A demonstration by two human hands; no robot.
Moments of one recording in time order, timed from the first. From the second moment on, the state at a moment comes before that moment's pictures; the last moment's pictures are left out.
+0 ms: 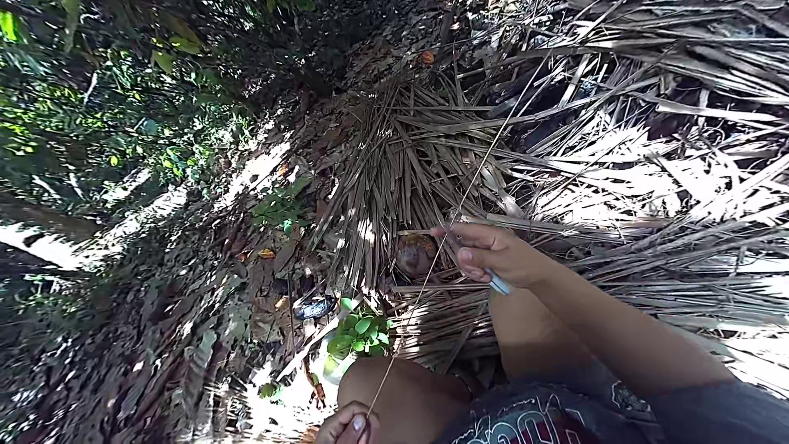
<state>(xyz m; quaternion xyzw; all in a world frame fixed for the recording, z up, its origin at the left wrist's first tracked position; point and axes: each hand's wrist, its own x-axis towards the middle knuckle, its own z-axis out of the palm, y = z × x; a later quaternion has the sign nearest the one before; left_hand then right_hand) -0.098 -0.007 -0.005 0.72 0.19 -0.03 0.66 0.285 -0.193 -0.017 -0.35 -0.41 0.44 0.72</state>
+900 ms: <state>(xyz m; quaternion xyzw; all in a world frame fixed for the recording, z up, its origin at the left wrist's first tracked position) 0.069 -0.051 0.002 0.57 0.09 -0.08 0.81 0.342 -0.261 0.002 -0.41 -0.46 0.26 0.74</state>
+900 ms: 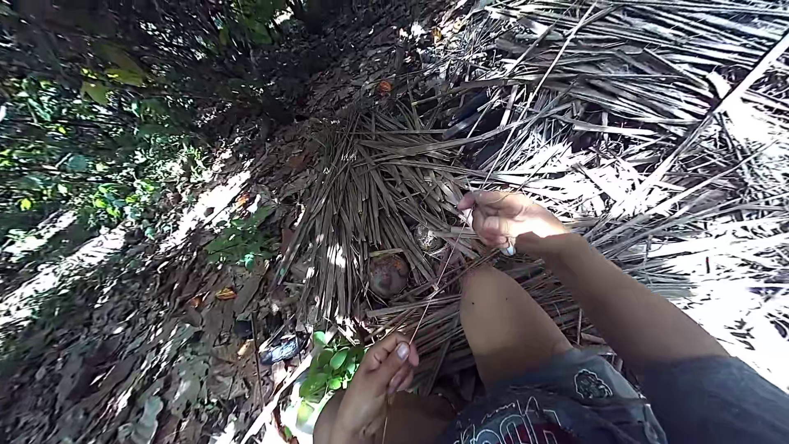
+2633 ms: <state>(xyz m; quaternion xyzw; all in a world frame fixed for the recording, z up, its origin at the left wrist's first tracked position) -0.139 0.075 0.027 0.88 0.39 0.27 0.10 0.302 -0.158 0.022 -0.47 -0.35 0.41 0.70</state>
